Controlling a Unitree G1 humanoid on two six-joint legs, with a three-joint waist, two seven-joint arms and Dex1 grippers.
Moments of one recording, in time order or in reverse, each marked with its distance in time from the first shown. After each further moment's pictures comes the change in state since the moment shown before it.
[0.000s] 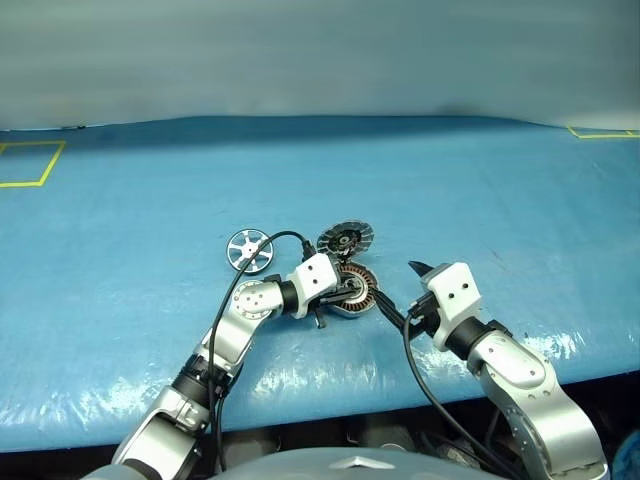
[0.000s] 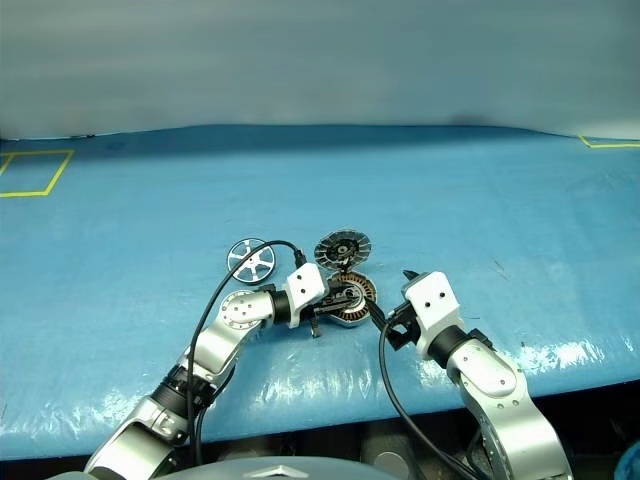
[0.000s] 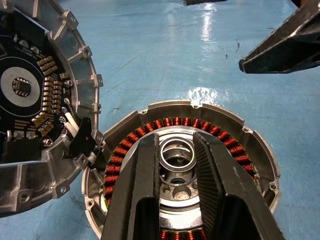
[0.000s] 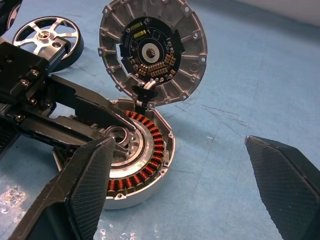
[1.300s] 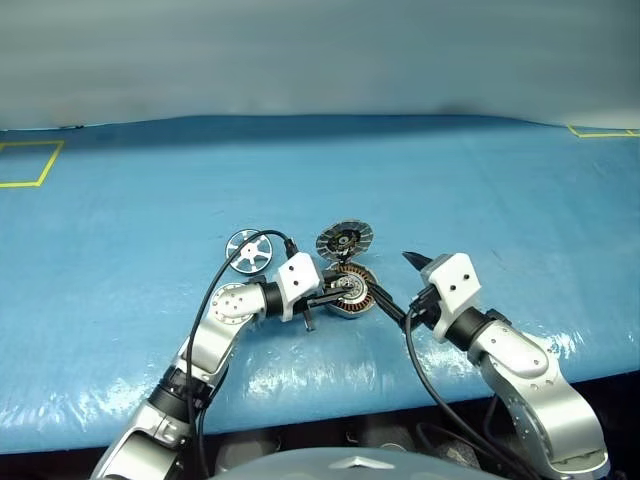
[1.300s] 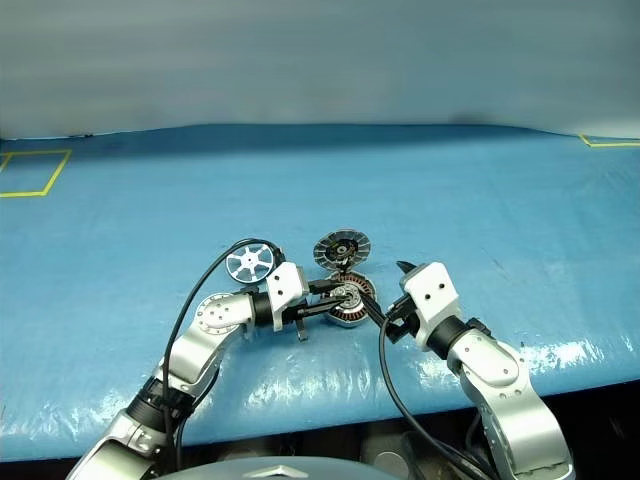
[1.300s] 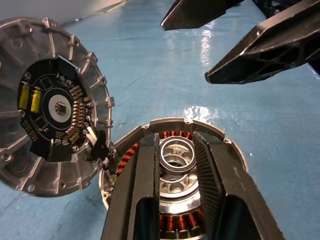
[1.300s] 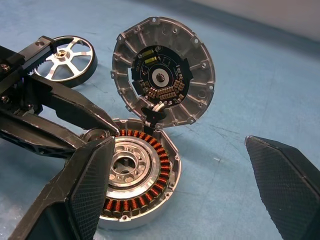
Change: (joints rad) left arm 0.072 0.062 0.031 -0.163 -0.107 0.020 -0.053; right arm -0.042 -0.005 -0.020 0.001 0.031 0.000 0.060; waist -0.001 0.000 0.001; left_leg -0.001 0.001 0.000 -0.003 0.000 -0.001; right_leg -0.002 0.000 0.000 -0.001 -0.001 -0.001
